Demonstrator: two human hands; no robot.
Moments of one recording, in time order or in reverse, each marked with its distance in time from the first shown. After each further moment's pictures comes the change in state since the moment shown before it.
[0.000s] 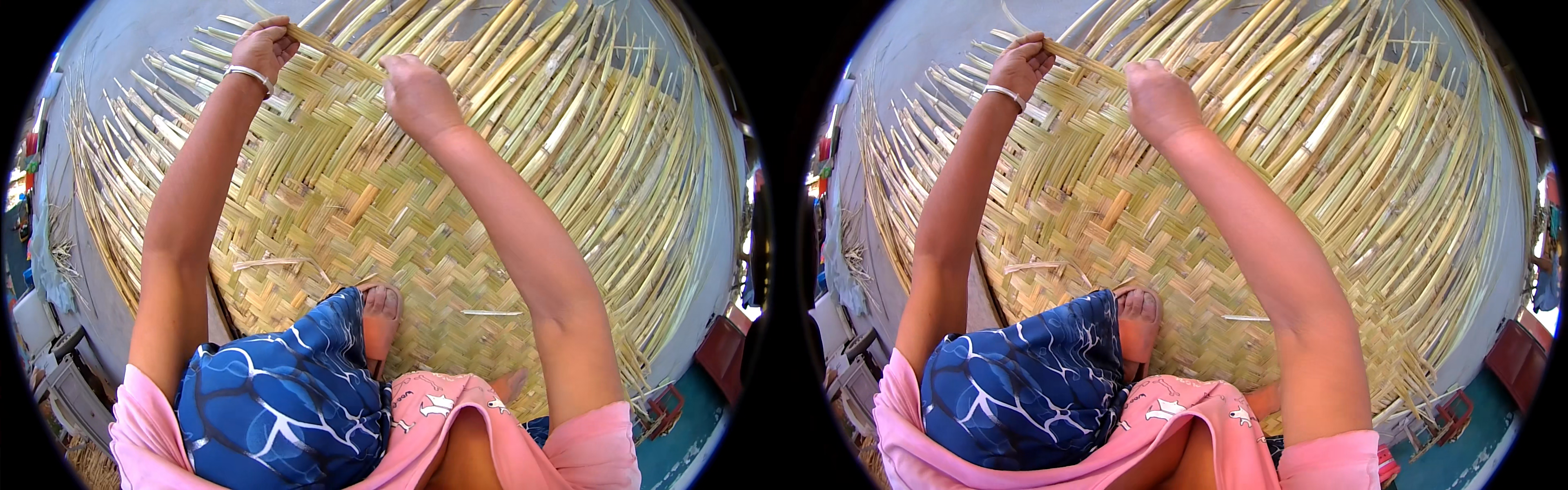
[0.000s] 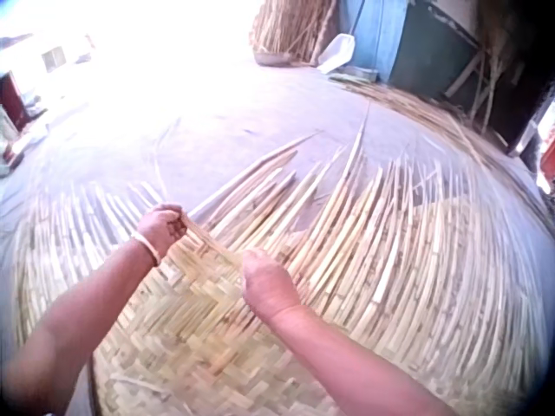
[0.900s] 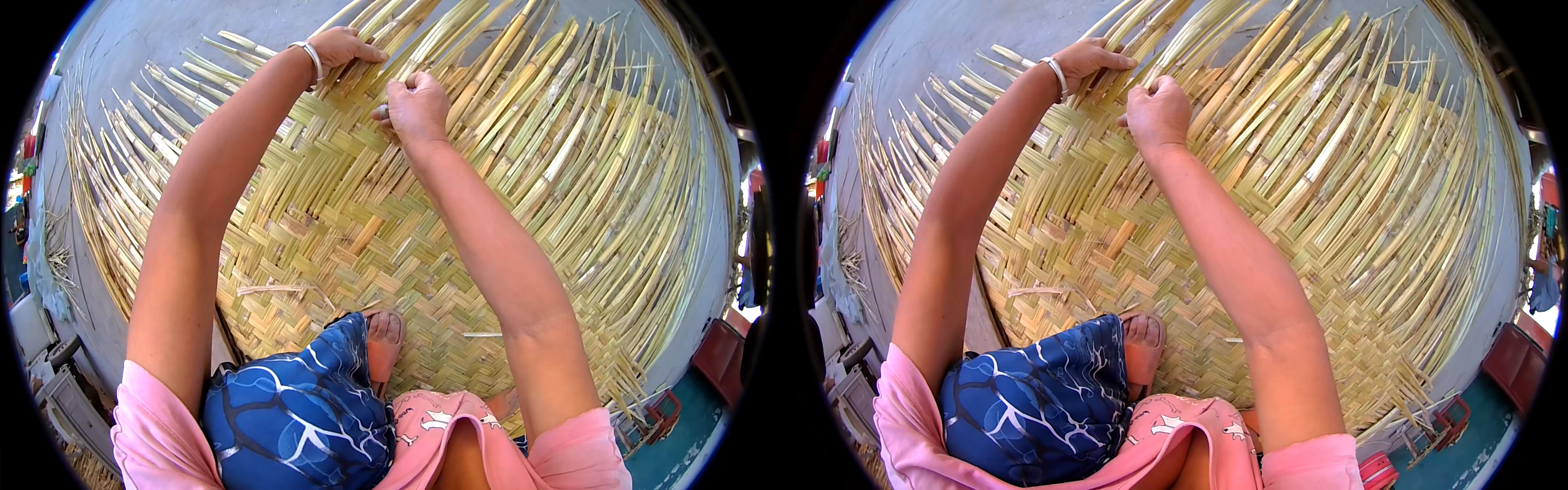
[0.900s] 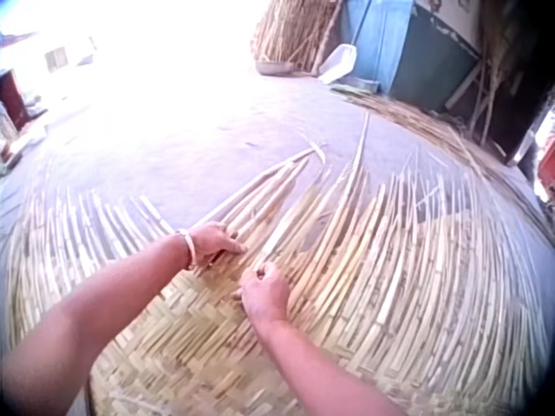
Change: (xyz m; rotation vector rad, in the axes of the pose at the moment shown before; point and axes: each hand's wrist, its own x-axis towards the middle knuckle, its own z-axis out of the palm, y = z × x) left_hand 0.045 -0.018 0.075 0.605 -0.561 -0.246; right_hand 0.032 -0.018 0.009 0.941 0.147 0.721
